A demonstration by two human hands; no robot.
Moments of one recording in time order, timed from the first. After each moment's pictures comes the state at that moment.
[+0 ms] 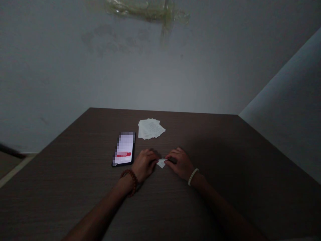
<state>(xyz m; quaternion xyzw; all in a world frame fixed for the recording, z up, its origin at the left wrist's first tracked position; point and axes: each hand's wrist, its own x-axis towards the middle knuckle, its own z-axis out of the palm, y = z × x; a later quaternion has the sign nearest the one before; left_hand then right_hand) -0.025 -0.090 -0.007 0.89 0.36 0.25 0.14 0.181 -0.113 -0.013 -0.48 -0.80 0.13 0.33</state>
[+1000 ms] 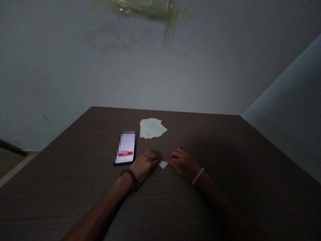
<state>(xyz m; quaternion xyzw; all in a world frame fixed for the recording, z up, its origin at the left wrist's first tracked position) -0.034 -0.091 -0.001 0.95 0.28 0.14 0.02 0.194 -0.115 0.000 -0.40 -0.89 0.01 0.23</state>
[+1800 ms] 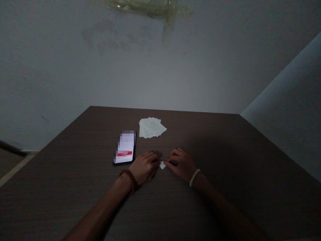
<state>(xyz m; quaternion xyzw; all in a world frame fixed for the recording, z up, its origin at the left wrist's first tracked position) -0.030 -0.101 0.013 0.96 0.27 0.11 0.02 0.179 -0.121 -0.010 -0.49 -0.82 0.06 0.30</state>
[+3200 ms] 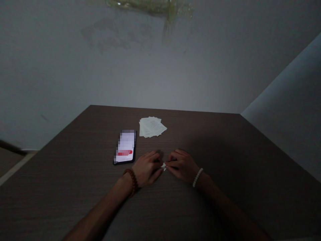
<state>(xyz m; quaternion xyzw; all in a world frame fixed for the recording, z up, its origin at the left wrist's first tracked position) -0.027 -0.106 0.012 0.95 0.28 0.14 0.08 0.187 -0.127 0.002 -0.39 -0.89 0.04 0.23</state>
